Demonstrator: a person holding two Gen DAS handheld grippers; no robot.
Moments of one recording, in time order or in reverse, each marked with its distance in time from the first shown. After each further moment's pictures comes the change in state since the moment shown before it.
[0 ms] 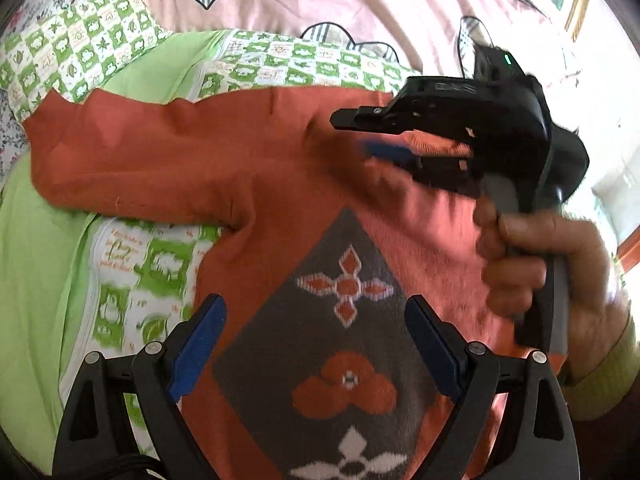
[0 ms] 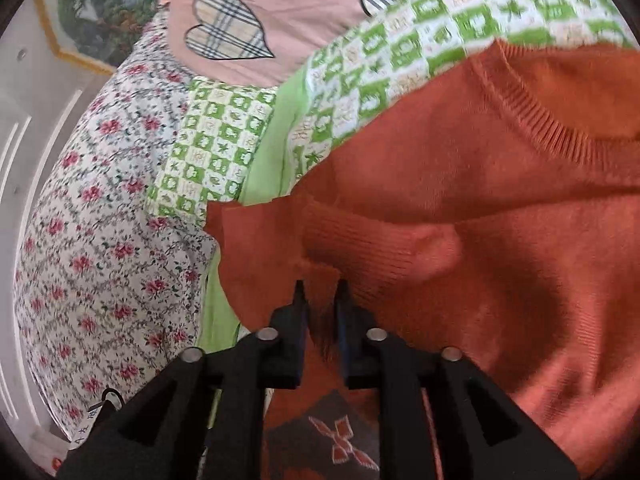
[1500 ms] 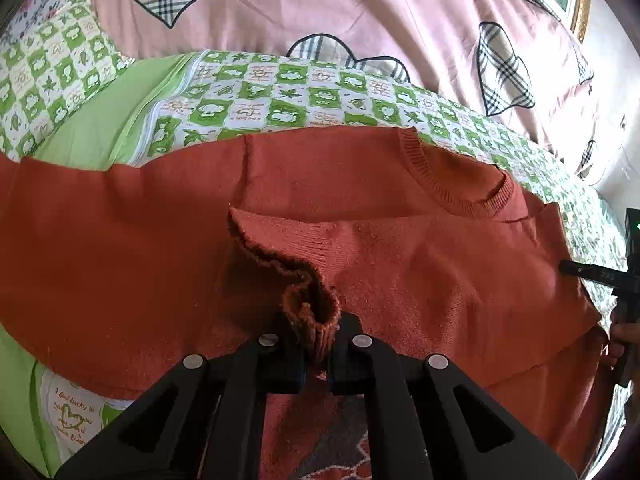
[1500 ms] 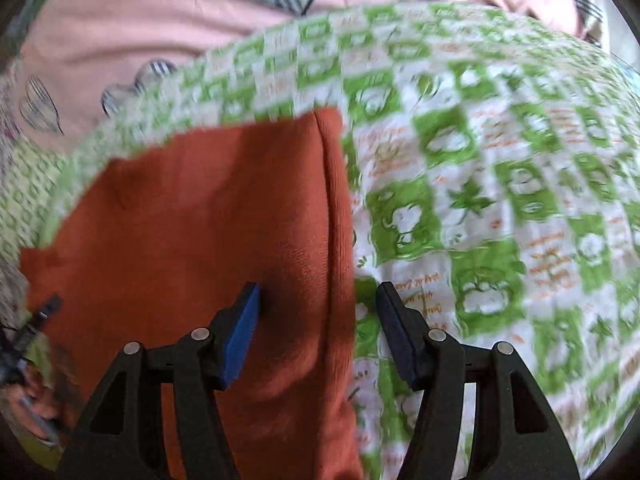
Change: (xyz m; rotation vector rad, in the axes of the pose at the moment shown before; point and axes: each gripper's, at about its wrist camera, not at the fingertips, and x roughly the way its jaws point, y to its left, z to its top) left arm 0.088 -0.007 0.087 0.064 -0.077 -0.007; right arm -0.224 -0.146 0.000 -0.045 -0.191 -0.782
